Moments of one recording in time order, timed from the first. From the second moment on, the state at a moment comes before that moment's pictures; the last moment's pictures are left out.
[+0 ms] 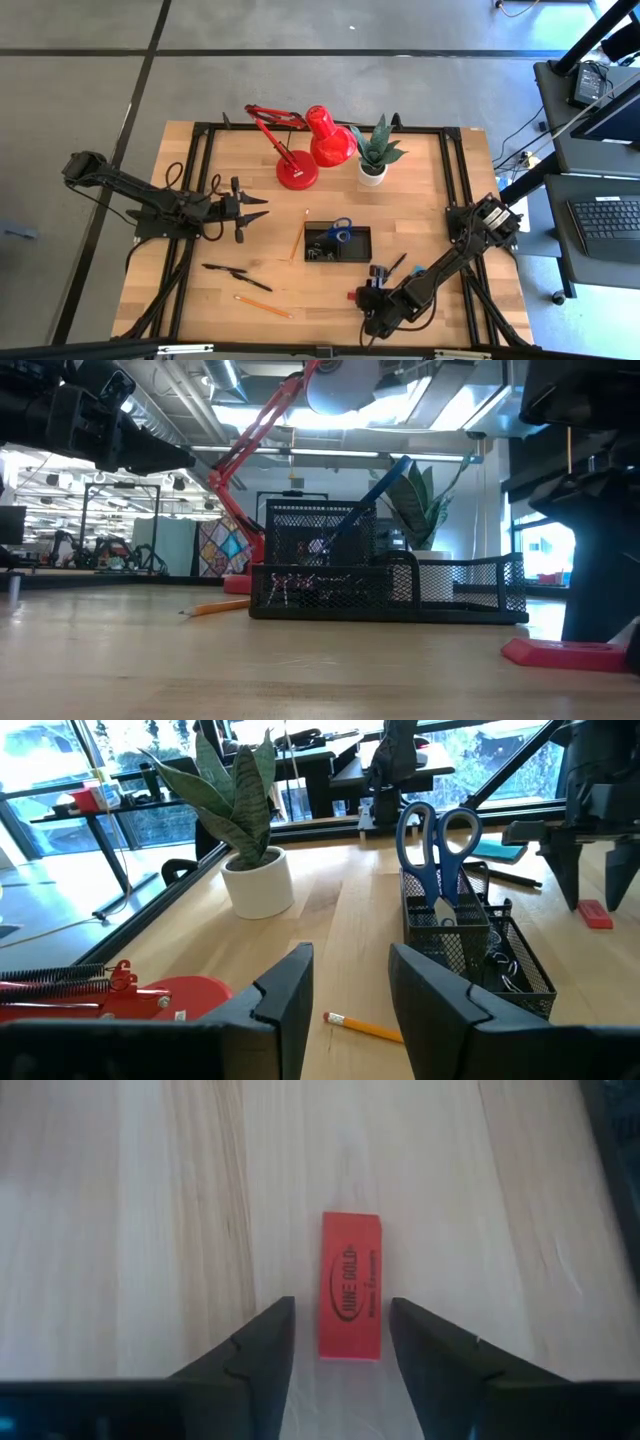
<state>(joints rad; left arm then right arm) -0.26 0.66 0.08 0.44 -0.48 0.07 0.74 1.98 1.14 -0.37 0.41 0.77</state>
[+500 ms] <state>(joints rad) -0.26 0.66 0.08 0.44 -0.48 0.07 0.74 1.98 1.14 -0.37 0.43 0.75</state>
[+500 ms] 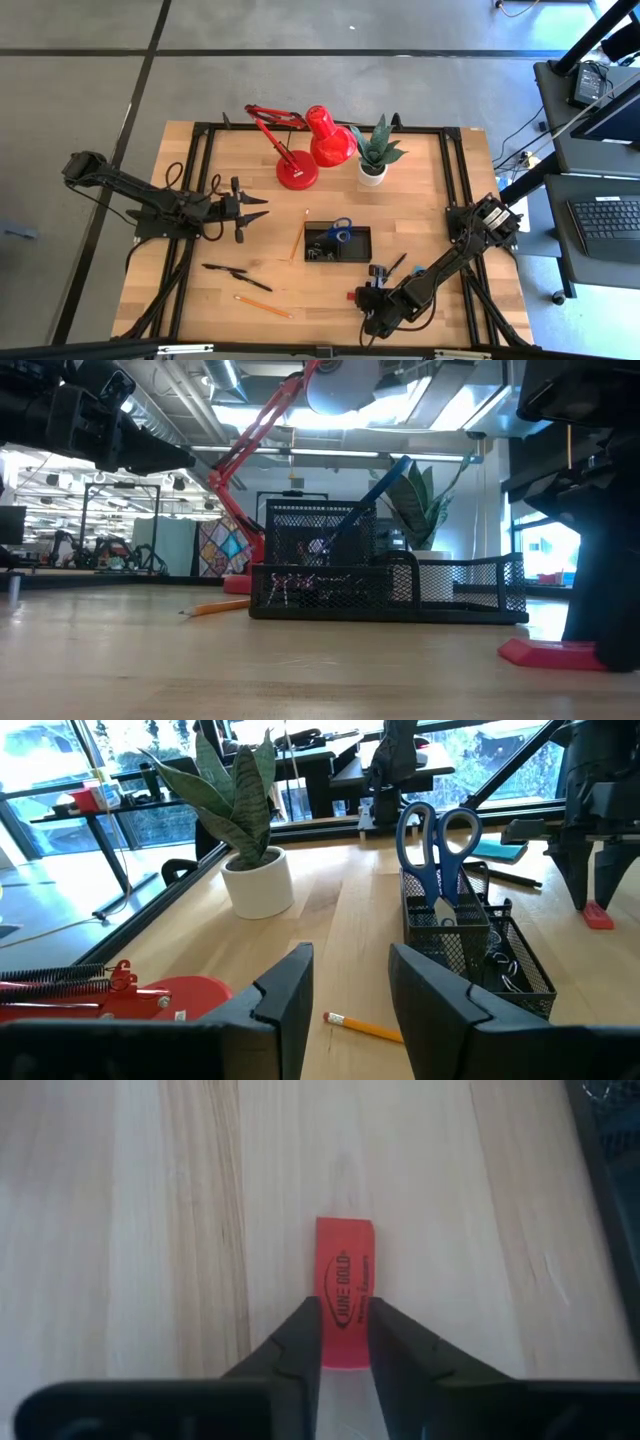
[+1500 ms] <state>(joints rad) -0.26 0.66 0.08 0.44 -0.48 0.06 0.54 1.98 1.52 -0.74 0.56 0.27</state>
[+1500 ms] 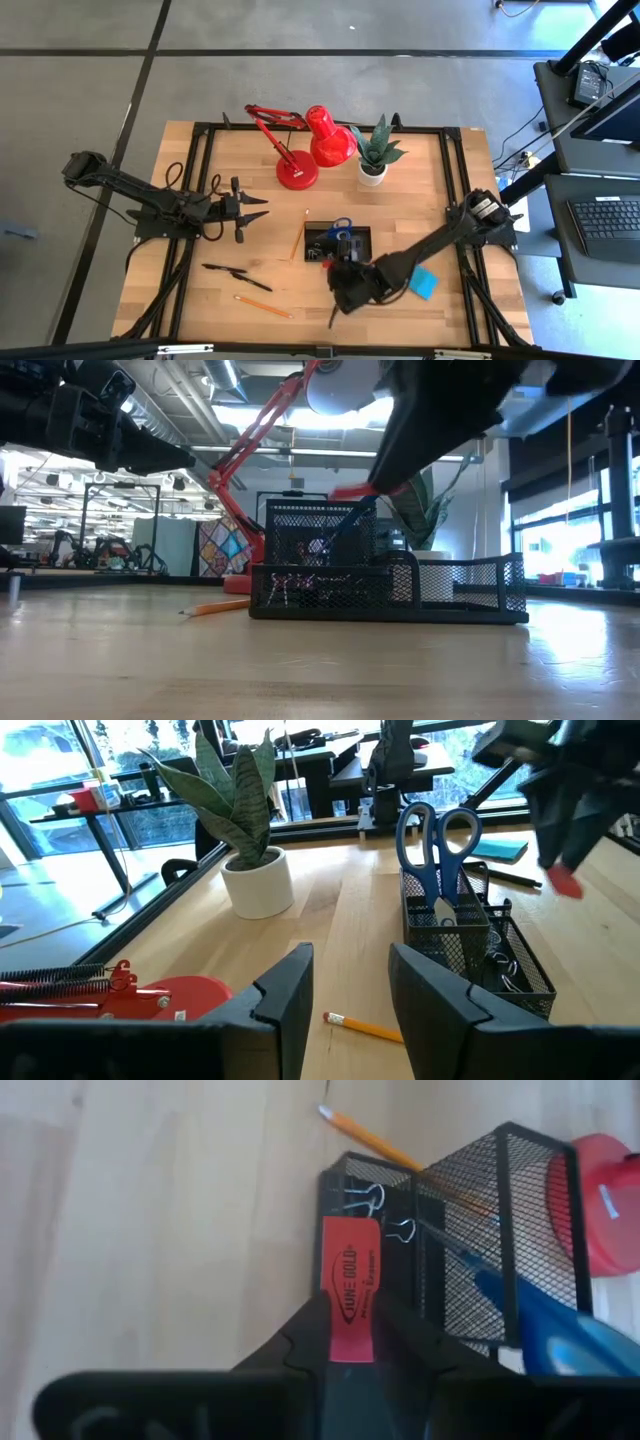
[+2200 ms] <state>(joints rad) -0.26 0.66 0.08 0.44 -0.48 0.07 0.42 1.98 1.41 -0.62 0.47 0.18</state>
